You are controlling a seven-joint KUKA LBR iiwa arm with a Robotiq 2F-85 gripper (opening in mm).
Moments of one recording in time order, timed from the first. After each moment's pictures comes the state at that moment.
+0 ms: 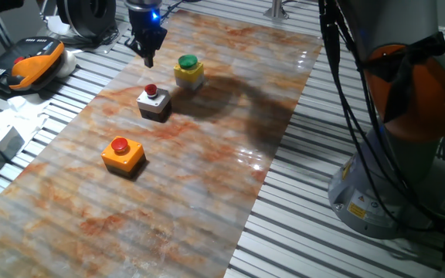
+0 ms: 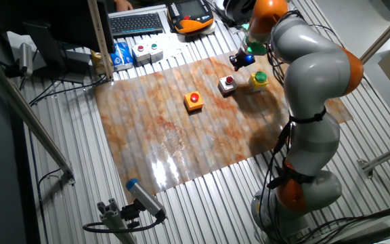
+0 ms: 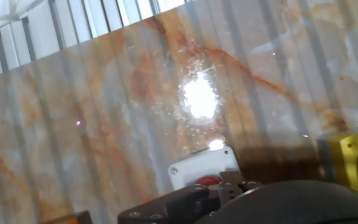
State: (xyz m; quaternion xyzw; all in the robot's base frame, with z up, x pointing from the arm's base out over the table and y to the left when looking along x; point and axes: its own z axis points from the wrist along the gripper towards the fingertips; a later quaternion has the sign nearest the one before) arm 0.657 -0.050 0.163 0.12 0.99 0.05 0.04
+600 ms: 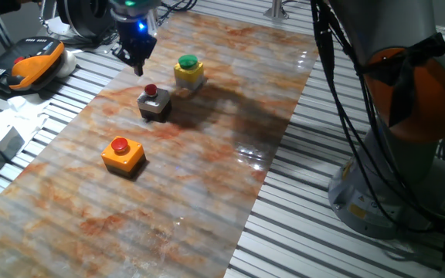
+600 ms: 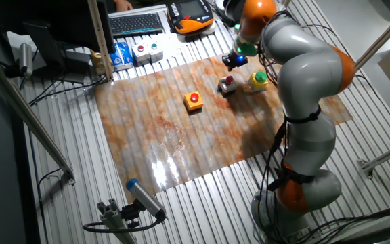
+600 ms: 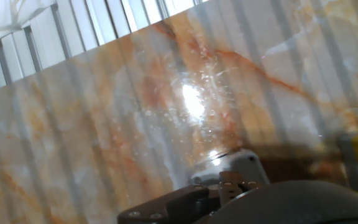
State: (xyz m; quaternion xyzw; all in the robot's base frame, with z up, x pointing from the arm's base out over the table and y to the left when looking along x) arm 0.669 -0.024 0.153 0.14 0.99 0.04 0.04
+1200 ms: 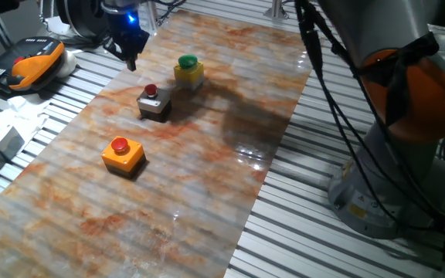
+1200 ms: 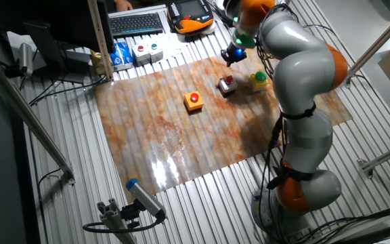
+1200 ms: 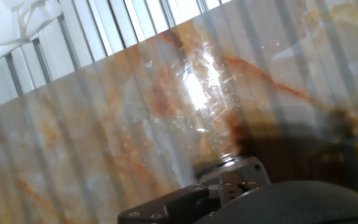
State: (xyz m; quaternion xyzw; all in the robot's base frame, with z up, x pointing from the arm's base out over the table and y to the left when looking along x) arm 0.680 -0.032 0.168 0.15 0.99 0.05 0.02
